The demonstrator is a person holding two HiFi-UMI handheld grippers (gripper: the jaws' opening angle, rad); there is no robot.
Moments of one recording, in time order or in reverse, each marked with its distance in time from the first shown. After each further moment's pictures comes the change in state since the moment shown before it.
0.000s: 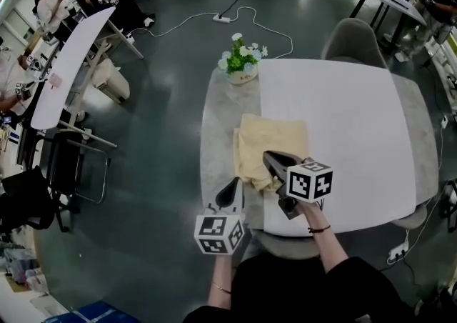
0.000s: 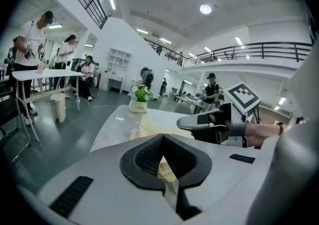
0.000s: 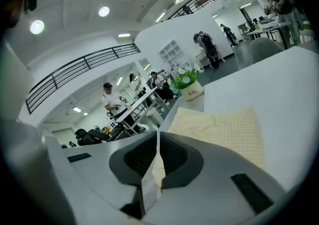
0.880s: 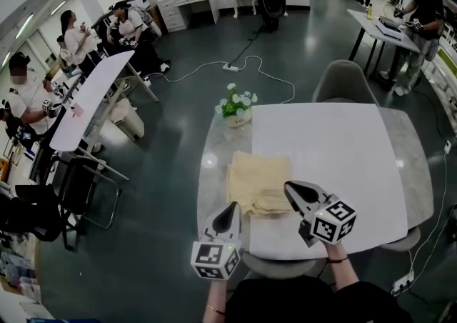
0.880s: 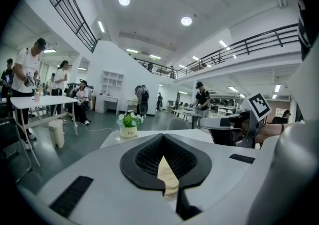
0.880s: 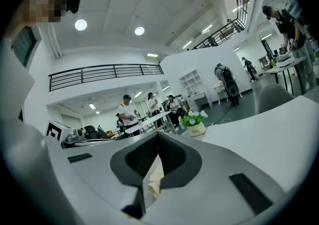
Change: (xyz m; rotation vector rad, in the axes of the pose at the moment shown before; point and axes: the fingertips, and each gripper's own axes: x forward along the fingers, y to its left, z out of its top) left arm -0.046 -0.088 0.063 0.161 -0.184 0.013; right arm -0.162 0.018 0.057 -0.273 -0.278 0.119
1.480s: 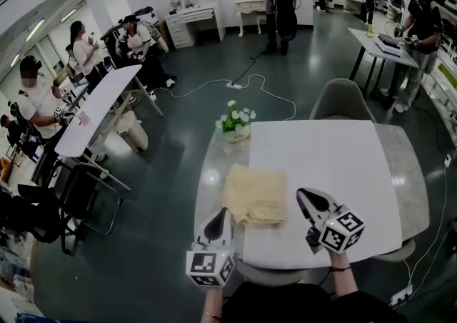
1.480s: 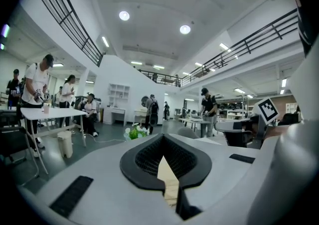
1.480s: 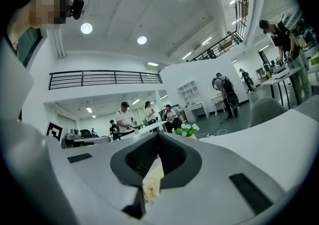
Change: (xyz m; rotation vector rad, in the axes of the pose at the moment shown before) left arm -0.021 -0.007 0.036 0.043 -0.119 0.107; right arm -0.053 -0.020 0.033 -0.043 -0.114 -0.039
